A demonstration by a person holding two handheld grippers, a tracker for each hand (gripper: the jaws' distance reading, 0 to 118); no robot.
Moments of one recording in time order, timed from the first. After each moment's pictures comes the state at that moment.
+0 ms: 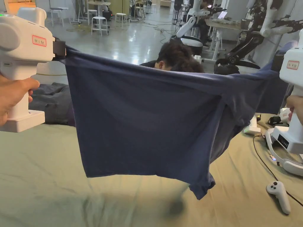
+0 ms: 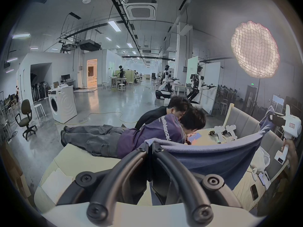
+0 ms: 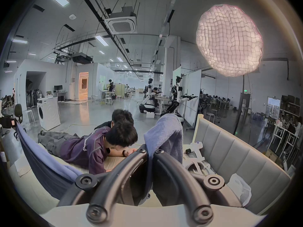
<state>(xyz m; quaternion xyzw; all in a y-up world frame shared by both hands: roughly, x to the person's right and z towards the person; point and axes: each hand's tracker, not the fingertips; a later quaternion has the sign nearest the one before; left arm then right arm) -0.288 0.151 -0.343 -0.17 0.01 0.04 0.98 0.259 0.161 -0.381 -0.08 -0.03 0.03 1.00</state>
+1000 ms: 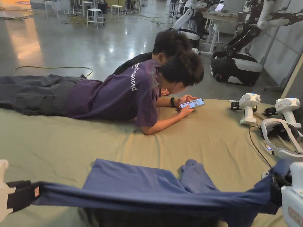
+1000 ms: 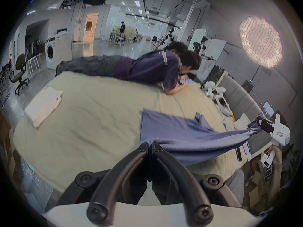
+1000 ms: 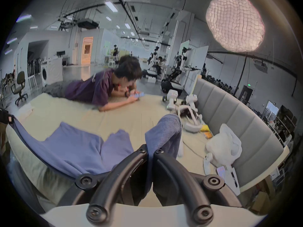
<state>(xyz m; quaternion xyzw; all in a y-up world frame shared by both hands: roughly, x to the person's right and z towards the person) -0.296 -0.079 -0.124 -0.39 -0.03 0.14 0.91 0.269 -0.047 -0.170 -0.27 -0.03 0.11 0.96</state>
